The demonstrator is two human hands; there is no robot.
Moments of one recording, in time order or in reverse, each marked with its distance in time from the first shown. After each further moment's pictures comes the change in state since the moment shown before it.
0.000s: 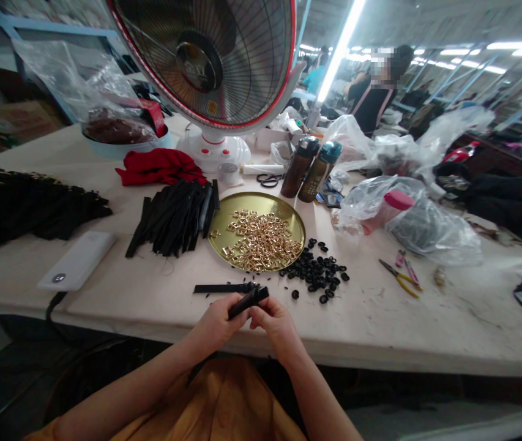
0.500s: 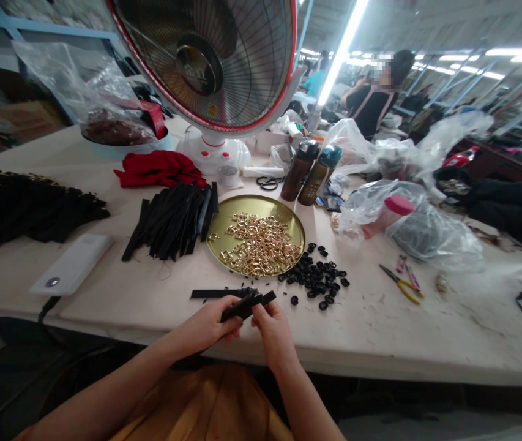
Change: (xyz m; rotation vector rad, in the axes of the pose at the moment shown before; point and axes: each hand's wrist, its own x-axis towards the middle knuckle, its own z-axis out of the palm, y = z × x) left_hand 0.006 0.002 -0.016 -0.195 -0.223 -0.098; right_hand 0.007 0.008 0.021 0.207 0.137 -0.010
